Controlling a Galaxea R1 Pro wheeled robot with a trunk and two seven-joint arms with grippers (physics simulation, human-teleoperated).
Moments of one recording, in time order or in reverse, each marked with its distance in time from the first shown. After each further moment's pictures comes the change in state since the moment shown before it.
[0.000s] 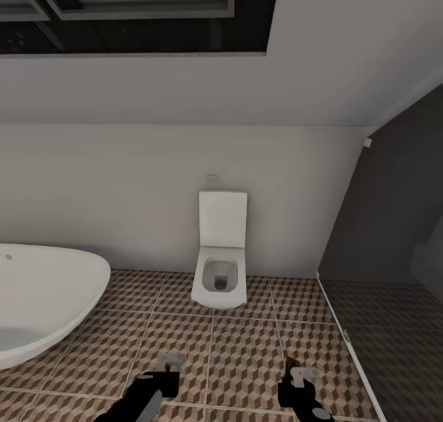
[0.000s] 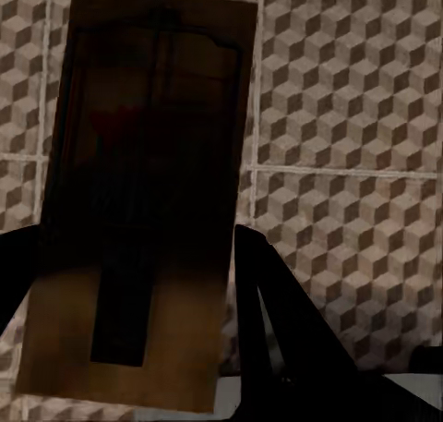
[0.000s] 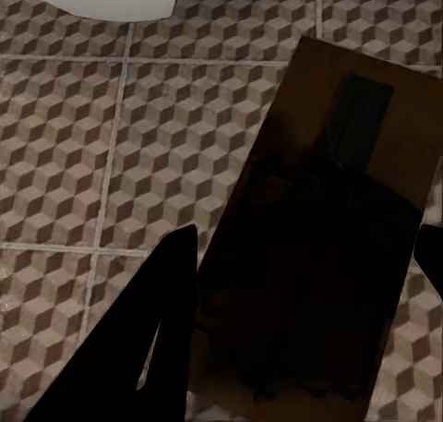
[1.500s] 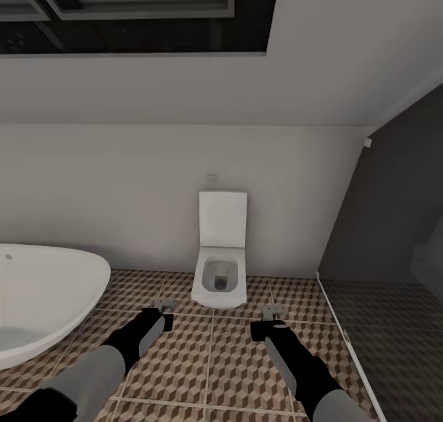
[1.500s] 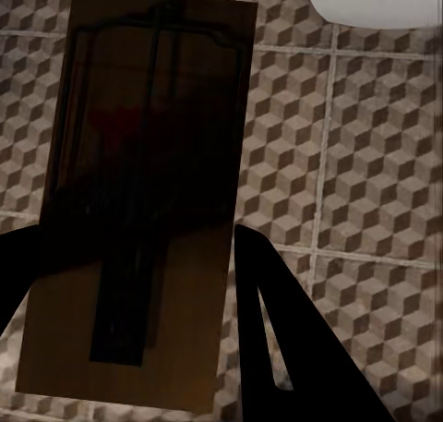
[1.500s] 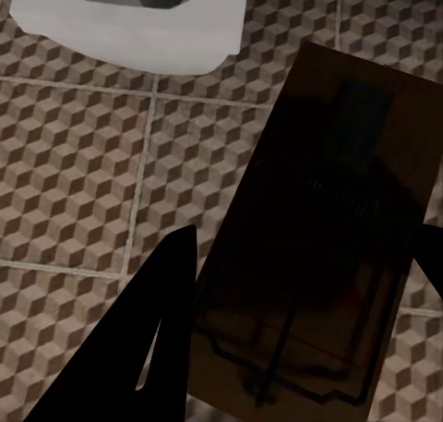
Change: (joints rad) left arm -0.437 -0.032 0.014 0.432 0.005 -0.014 -0.004; right arm -0.070 0.077 0.002 -0.582 0.052 0.704 -0.241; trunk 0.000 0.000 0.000
